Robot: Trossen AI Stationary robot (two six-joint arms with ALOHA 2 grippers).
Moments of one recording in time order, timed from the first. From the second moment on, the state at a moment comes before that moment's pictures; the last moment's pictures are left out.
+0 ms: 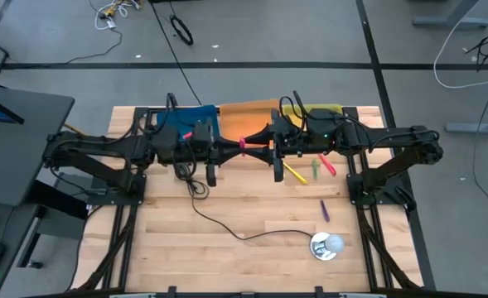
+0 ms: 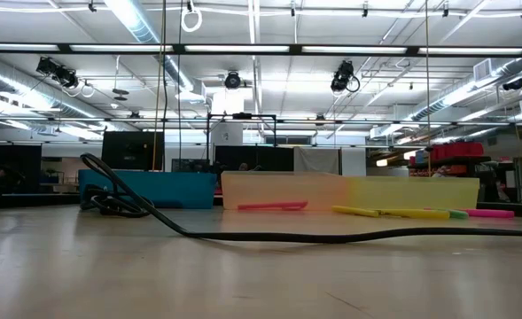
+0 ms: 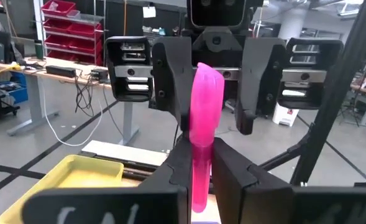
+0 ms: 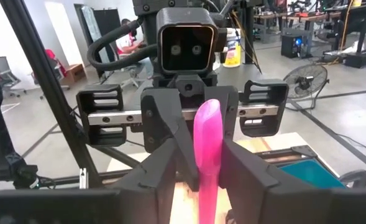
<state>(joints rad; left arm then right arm) -0.08 1.28 1.22 0.10 -0.20 -0.15 0.07 1.42 1.51 -0.18 0.04 0.14</state>
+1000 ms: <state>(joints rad) -0.08 1.29 1.22 0.07 -0.08 -0.22 0.07 1.45 1.51 -0.20 0.03 0.14</state>
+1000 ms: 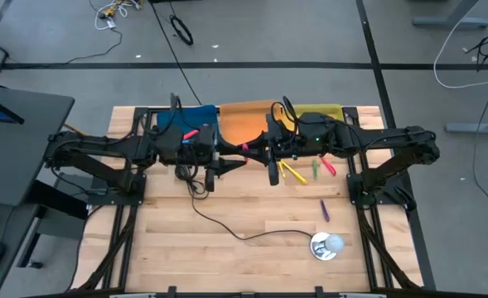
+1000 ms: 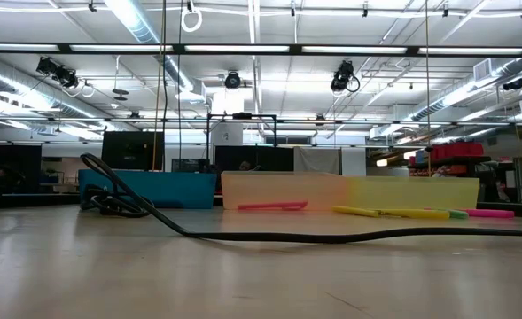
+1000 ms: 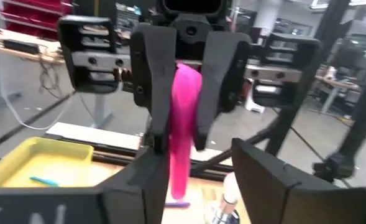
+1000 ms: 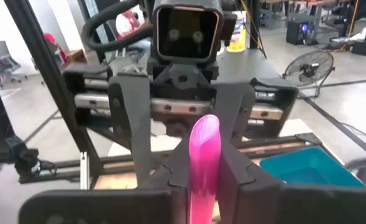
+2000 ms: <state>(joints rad) -0.08 1.27 1.22 -0.06 -0.06 -0.23 0.07 1.18 1.51 -0.61 0.27 0.10</state>
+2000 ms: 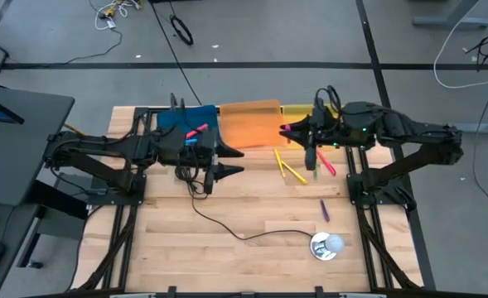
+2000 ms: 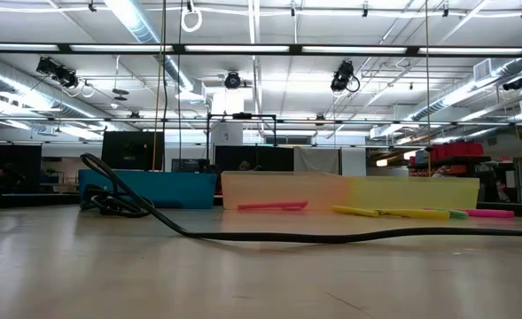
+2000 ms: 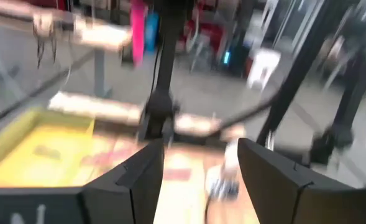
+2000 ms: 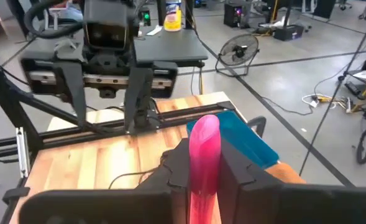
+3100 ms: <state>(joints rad) -0.08 0.59 0.41 0.20 -0.15 -0.29 0.09 0.91 1.17 -0.55 0.64 0.31</state>
